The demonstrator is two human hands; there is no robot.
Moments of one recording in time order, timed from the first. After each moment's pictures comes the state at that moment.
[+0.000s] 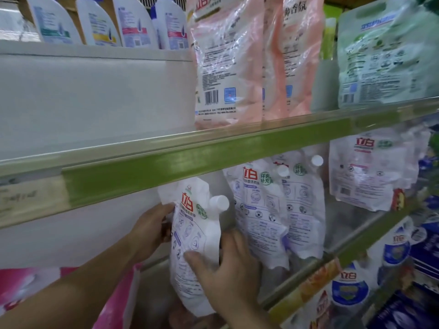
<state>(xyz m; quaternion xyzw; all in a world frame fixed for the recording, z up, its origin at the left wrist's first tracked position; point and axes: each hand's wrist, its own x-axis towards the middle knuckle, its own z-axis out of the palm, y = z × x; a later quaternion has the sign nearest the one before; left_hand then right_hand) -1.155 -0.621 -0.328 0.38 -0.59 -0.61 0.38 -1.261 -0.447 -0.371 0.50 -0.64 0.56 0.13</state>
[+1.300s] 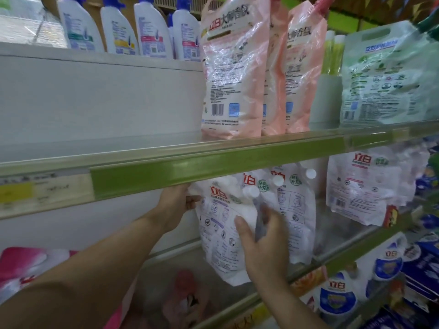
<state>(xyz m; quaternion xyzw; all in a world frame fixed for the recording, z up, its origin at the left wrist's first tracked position) -1.202 -0.591 -0.275 0.34 -0.52 -0.60 0.50 -1.316 -0.420 -0.333 0.42 -0.65 0.63 0.07</state>
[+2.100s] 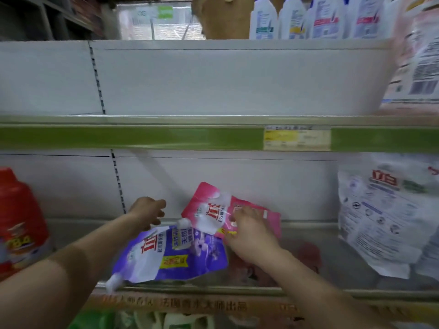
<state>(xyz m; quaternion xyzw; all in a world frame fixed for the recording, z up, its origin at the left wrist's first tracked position) -0.788 -0.531 -0.335 0.72 -0.47 -0.32 0.39 -1.051 -0.477 -0.353 0.78 -0.57 0.26 -0.03</state>
